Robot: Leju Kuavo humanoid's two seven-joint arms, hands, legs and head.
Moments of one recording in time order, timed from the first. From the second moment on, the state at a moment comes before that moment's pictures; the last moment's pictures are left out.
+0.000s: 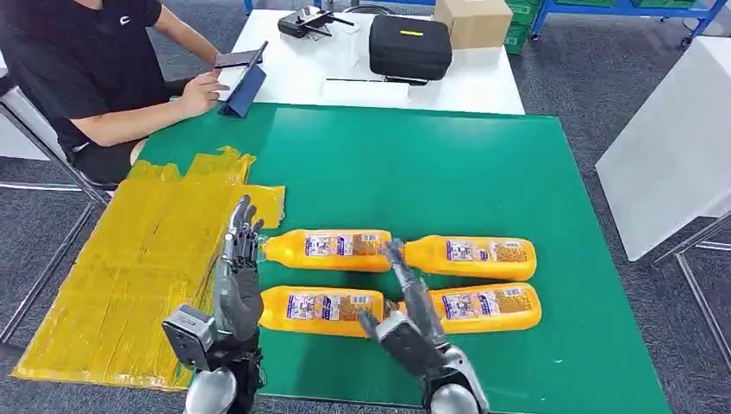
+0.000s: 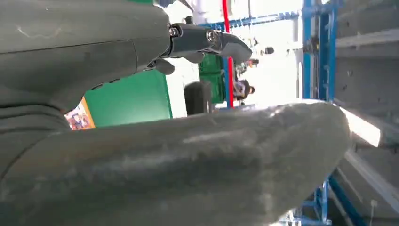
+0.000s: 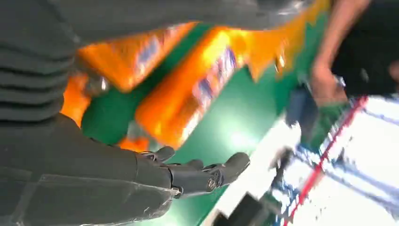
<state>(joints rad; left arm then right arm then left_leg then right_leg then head) 0.07 -0.31 -0.23 -1.59 -0.29 0.09 -0.59 0.08 0.27 0.30 -1.43 0.71 -0.08 -0.41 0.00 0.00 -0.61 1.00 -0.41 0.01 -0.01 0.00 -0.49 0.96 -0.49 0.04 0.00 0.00</state>
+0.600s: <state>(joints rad) 0.09 -0.32 -0.16 -1.62 -0.27 0.01 -0.60 -0.12 0.28 0.64 -1.10 1.04 -0.19 -0.12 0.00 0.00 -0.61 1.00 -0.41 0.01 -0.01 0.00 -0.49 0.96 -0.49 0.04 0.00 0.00</state>
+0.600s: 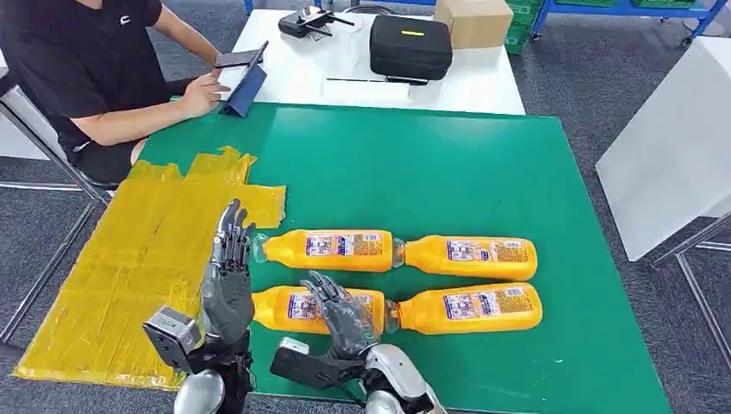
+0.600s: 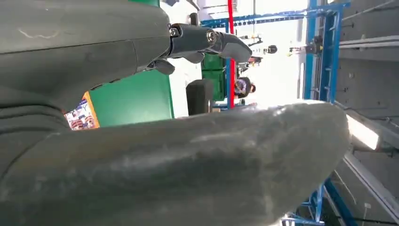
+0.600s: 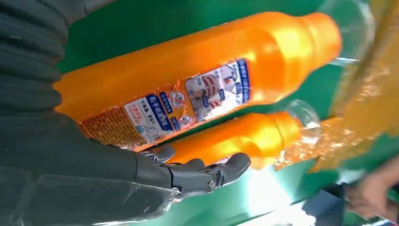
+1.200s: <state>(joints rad) 0.14 -0.34 -0.12 -1.67 -0.28 -0.02 -0.59 -0.15 0.26 0.72 -1.09 1.22 -0.25 0.05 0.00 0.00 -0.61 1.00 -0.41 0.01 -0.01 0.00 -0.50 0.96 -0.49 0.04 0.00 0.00</state>
